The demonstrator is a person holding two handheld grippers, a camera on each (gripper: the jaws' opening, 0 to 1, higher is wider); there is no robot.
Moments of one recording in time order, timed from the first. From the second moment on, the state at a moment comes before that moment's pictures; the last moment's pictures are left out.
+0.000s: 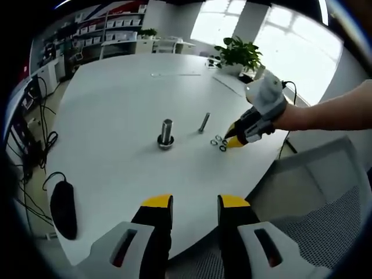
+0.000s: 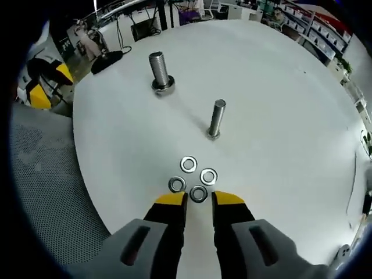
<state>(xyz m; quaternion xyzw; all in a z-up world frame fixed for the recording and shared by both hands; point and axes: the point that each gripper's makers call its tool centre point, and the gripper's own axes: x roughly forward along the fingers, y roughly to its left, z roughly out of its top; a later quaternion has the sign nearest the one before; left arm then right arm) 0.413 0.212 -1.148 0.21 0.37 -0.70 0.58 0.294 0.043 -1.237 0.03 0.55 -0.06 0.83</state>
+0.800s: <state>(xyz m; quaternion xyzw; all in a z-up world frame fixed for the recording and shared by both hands) 0.412 0.211 -1.146 0.21 0.37 -0.70 0.58 0.296 0.054 -1.238 -0.02 0.64 0.00 0.76</state>
